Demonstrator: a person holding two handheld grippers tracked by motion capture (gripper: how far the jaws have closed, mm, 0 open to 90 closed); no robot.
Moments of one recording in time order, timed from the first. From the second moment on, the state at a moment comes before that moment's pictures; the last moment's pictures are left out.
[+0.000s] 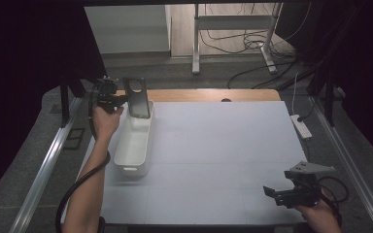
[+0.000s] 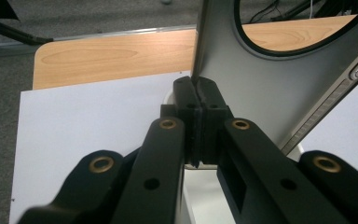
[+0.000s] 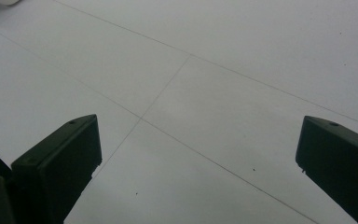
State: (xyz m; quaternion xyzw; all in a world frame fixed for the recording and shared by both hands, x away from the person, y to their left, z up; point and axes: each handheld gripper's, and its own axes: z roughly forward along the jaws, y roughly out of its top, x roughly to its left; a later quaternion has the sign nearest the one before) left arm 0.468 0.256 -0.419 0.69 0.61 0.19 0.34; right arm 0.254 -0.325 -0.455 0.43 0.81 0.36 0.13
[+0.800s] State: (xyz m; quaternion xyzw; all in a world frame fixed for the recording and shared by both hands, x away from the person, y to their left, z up) left arm 0.471 0.253 -0.443 0.69 0.62 0.18 0.33; right arm 0.254 -0.324 -0.455 0.43 0.82 0.36 0.13
